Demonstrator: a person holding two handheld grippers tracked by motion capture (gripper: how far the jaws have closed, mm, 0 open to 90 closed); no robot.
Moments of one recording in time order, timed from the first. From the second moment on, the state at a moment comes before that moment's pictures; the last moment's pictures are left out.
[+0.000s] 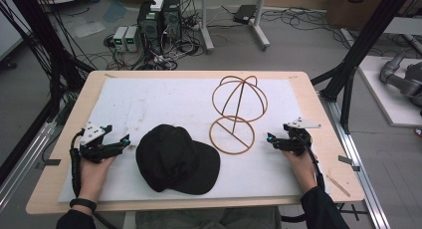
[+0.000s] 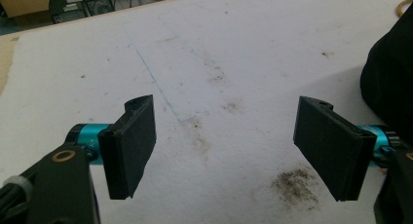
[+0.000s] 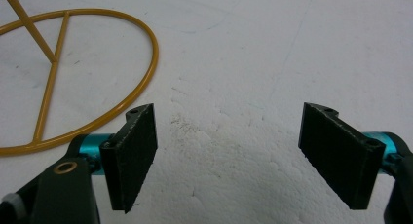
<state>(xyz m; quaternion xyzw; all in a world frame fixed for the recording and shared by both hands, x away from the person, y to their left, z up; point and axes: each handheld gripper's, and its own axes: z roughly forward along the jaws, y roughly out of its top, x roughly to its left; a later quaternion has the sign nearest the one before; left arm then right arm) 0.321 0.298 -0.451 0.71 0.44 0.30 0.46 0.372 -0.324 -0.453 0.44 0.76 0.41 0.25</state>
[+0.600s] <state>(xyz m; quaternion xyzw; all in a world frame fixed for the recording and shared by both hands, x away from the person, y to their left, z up) 0.319 0.295 -0.451 0.71 0.42 0.31 0.46 0.372 -0.325 -0.453 0.44 0.76 0.41 0.24</state>
